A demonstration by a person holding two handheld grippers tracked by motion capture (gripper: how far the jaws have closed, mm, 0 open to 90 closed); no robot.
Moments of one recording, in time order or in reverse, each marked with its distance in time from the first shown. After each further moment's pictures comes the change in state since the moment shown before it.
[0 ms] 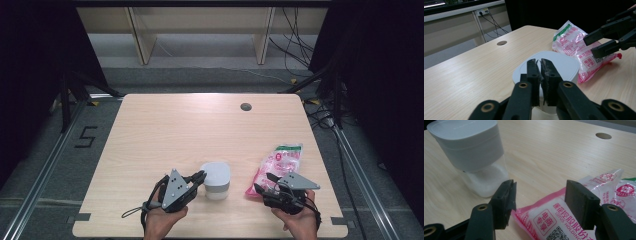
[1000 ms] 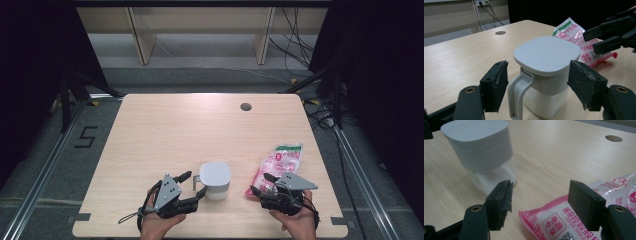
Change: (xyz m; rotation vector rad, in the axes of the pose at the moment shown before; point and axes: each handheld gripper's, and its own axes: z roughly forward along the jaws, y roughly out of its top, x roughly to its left) left arm 0.003 -0.024 -0.004 0.013 -0.009 -0.102; right arm 0.003 0.001 0.004 -0.013 0.050 -0.023
